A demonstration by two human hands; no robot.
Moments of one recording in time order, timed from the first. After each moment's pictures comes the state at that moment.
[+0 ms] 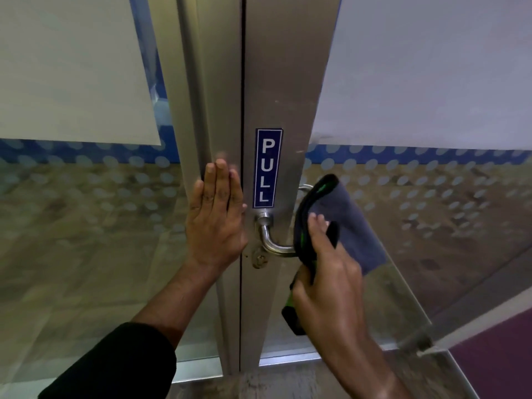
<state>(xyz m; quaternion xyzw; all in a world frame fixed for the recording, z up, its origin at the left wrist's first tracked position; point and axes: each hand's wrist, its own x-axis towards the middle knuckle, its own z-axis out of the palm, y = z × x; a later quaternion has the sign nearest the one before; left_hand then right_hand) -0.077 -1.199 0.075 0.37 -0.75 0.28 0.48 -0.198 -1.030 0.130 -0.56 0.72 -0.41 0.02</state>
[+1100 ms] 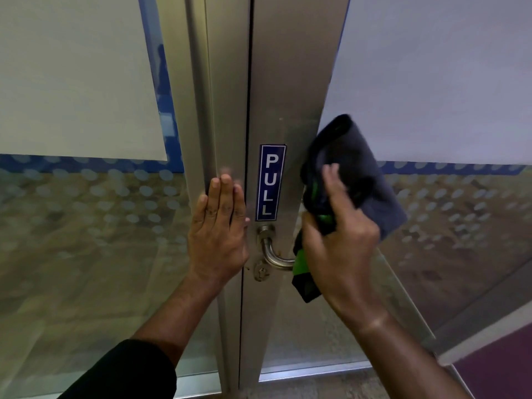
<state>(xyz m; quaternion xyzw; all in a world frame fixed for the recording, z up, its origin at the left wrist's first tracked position) -0.074 -1.197 0.077 0.37 -0.75 0.28 0.47 -0.216 -1.079 0.164 -0.57 0.59 -0.56 -0.14</state>
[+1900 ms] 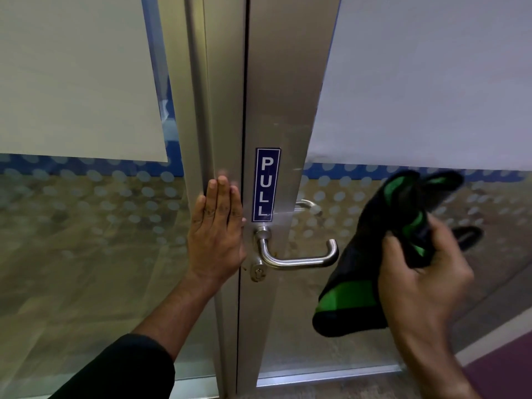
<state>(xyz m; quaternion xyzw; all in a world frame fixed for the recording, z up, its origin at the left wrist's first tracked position) -0.076 -1.192 0.079 0.38 -0.76 0.27 0.46 -0.272 -1.021 0.158 -0.41 0.60 -0.68 -0.08</state>
